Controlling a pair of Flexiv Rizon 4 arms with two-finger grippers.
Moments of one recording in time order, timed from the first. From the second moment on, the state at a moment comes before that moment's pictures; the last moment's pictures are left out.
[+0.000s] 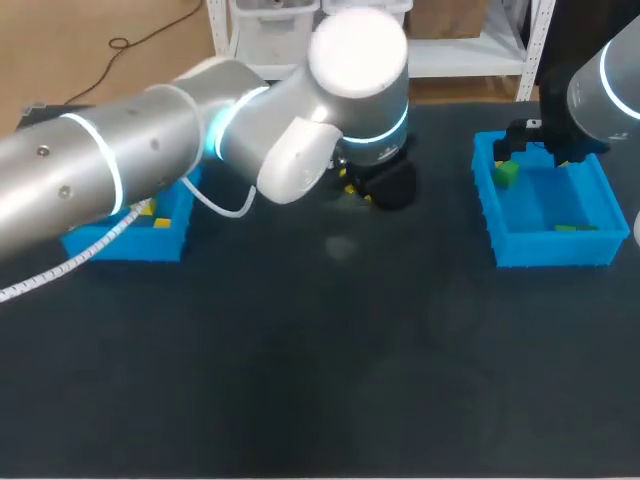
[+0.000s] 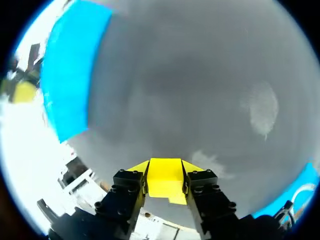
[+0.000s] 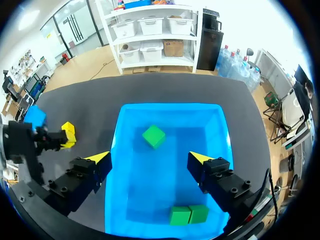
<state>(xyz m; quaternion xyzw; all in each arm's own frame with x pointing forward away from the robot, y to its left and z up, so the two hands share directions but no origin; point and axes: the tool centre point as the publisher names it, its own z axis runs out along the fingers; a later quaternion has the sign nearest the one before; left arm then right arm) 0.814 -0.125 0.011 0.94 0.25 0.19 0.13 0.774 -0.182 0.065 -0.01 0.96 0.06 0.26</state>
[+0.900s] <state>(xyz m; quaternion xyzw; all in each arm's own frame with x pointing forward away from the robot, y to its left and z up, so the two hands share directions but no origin) 0.878 0.088 0.171 0.74 0.62 0.11 0.21 0.774 -0.182 0.065 -0.01 0.96 0.06 0.26</state>
